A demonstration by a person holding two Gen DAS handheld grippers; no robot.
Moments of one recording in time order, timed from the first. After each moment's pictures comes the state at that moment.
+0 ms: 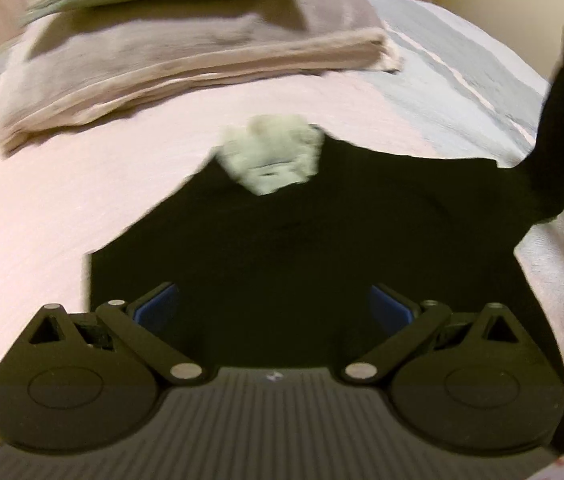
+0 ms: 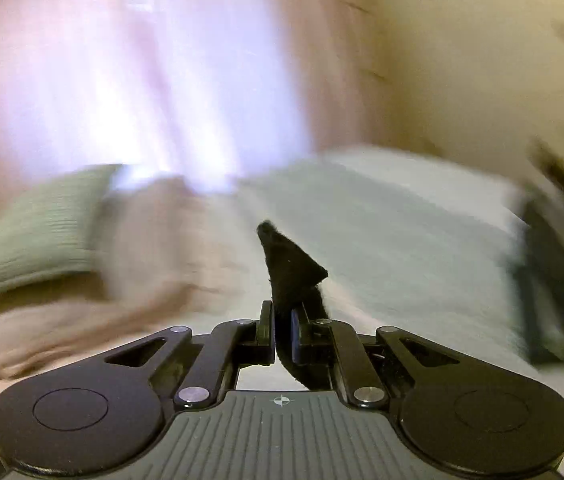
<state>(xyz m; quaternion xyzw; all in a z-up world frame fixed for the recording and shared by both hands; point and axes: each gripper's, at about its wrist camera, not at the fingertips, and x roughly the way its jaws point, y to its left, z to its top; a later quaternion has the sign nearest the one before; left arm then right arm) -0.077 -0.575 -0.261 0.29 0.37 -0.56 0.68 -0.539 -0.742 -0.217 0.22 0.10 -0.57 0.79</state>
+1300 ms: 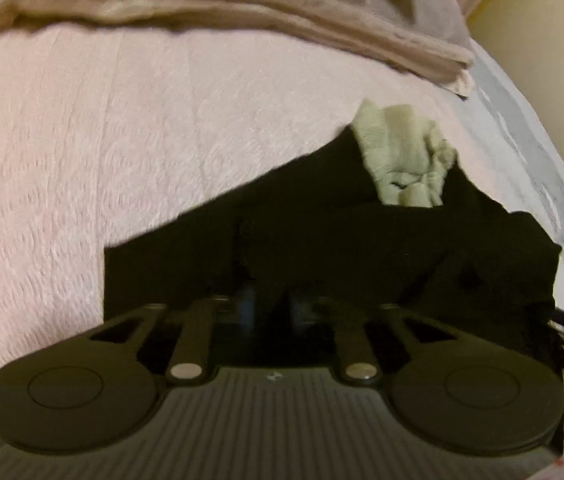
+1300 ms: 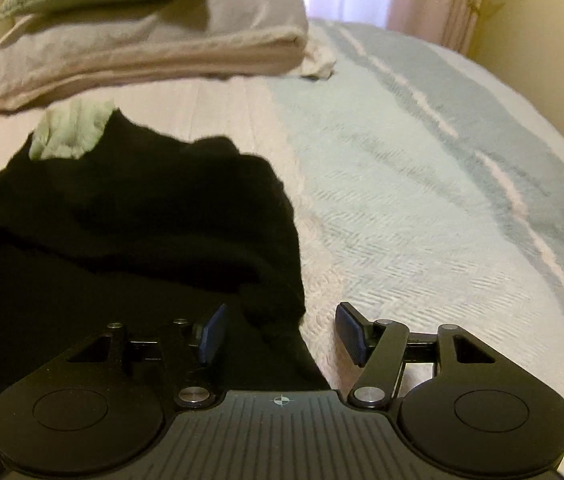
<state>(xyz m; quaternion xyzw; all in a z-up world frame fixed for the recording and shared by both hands) 0.059 -0.634 -0.343 0.19 0.48 -0.58 0.63 -0.429 -0.652 -0.376 0.21 0.38 -0.52 0.73</state>
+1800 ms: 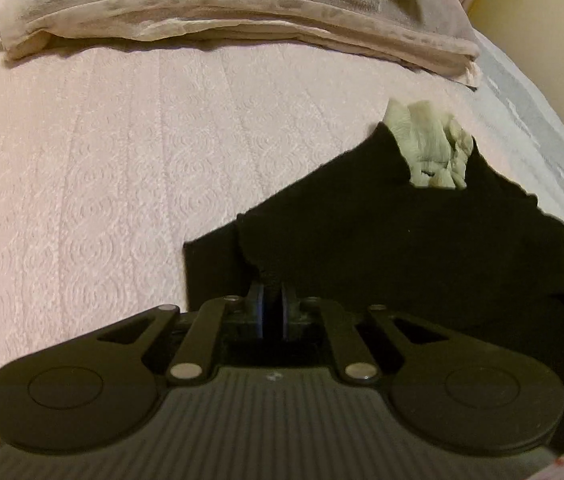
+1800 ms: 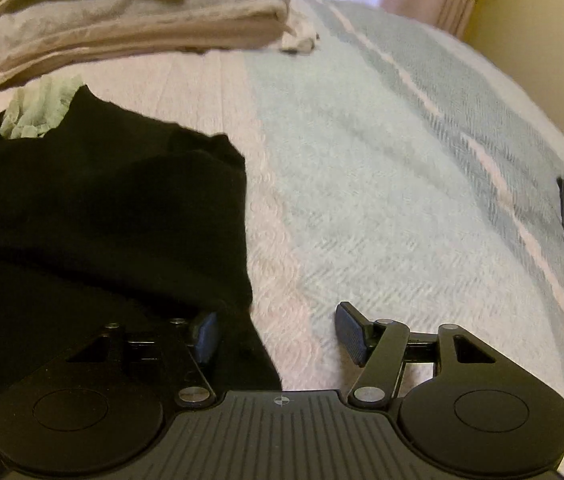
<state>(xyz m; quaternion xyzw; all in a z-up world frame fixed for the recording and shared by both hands) 0.082 -0.602 -0.342 0.22 0.45 -0.58 0.65 -0.447 -0.662 -0.378 0.22 0.42 -0.53 0.70</state>
